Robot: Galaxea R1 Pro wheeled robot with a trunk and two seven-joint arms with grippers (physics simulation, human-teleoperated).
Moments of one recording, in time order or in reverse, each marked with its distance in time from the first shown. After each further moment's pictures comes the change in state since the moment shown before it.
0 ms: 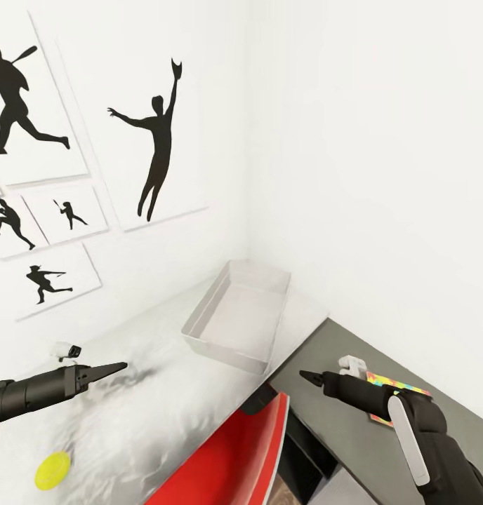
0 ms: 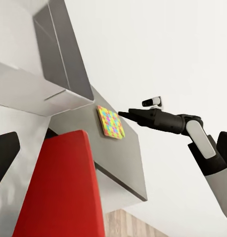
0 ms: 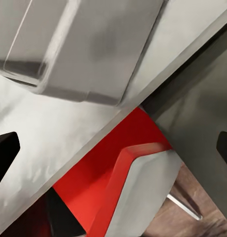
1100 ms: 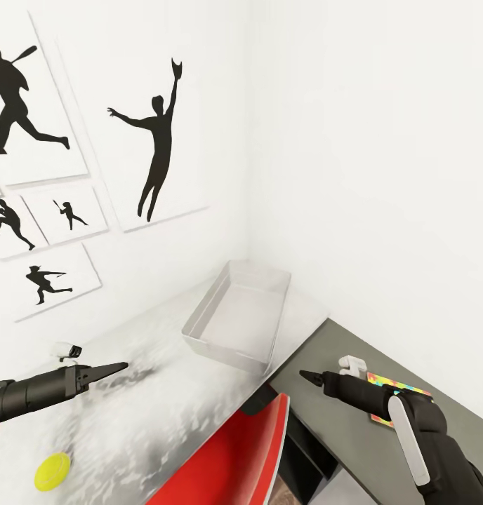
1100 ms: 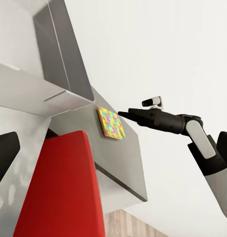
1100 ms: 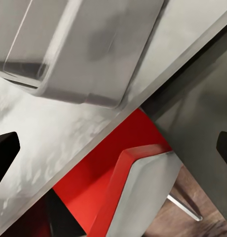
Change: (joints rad) left arm 0.000 -0.003 0.000 0.000 -0.001 0.000 0.000; right arm 0.000 0.000 -0.001 0.000 0.000 -0.002 -0.001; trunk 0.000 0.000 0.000
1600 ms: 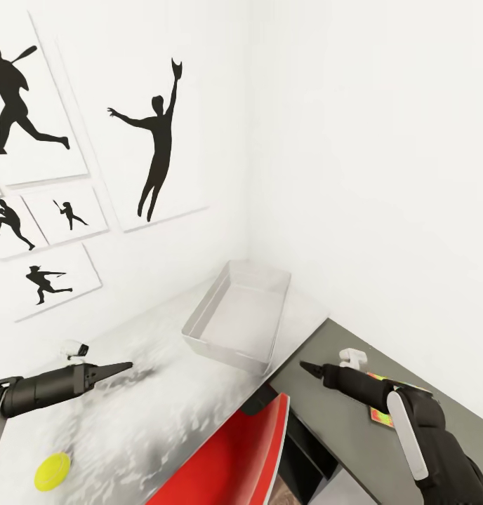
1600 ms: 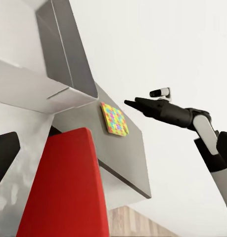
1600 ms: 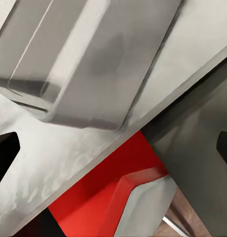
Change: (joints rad) left arm -0.014 -0.009 -0.027 0.001 -0.014 0.000 0.026; right arm -0.016 0.001 0.003 -0.007 0.001 -0.065 -0.006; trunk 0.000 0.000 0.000
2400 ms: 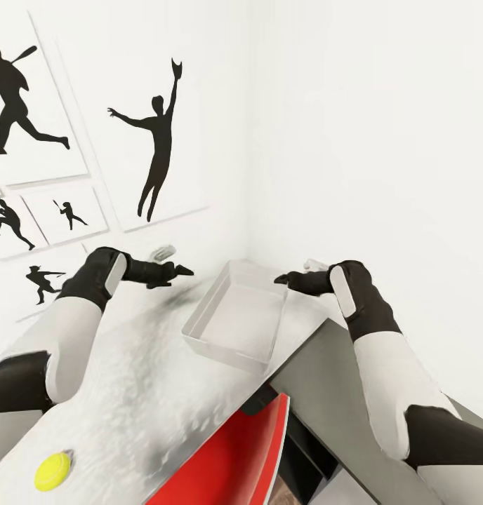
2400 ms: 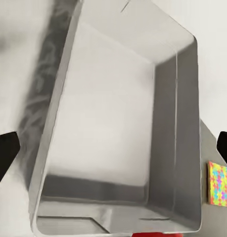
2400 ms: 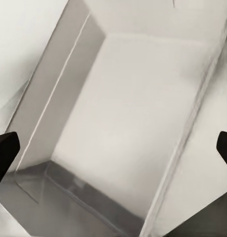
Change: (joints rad) left arm -0.907 -0.210 -0.244 0.857 -0.031 -0.011 0.968; right arm -0.728 0.130 0.081 0.515 0.010 0.196 -0.404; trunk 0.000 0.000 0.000
